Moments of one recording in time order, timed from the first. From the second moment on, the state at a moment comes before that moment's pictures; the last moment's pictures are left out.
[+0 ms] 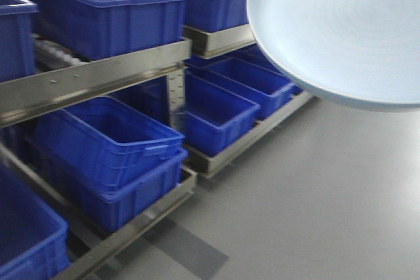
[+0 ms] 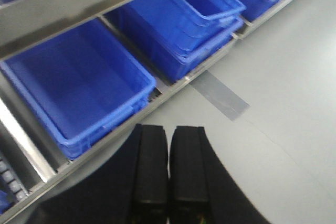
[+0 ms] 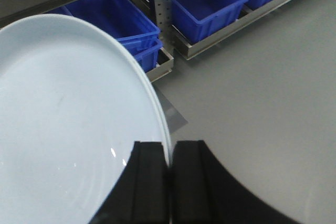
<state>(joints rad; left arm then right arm) -0.04 0.61 -0.33 0.19 0.34 -0.32 0.26 0.72 -0.67 -0.03 0.44 0.12</state>
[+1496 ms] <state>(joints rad) -0.04 0.61 -0.33 0.19 0.34 -0.32 0.26 0.72 -0.67 -0.03 0.44 0.12</state>
